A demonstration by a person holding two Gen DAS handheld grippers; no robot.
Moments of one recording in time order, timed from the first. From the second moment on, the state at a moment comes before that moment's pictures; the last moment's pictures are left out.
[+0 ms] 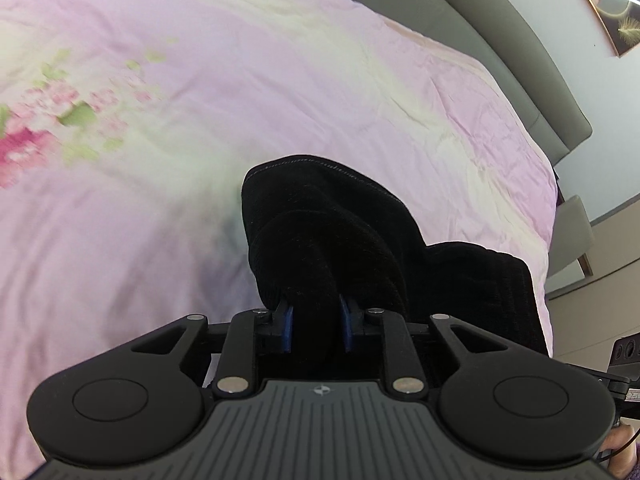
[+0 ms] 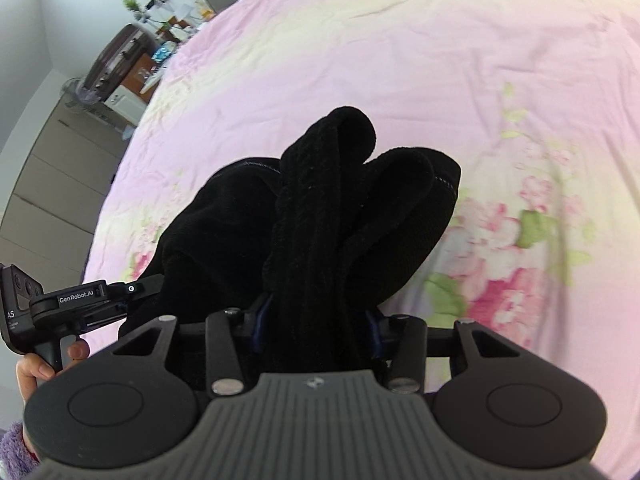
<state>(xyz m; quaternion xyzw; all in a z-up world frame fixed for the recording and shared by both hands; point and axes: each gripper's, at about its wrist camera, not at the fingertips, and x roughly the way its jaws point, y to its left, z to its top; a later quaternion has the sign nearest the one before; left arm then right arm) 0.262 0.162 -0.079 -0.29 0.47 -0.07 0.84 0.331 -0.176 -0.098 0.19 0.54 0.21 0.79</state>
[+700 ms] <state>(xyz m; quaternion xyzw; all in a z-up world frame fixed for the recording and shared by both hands) 0.294 0.283 -0.108 -0.15 0.51 -0.05 0.85 0.350 -0.053 -0.168 0.26 0.55 0.24 0.75</state>
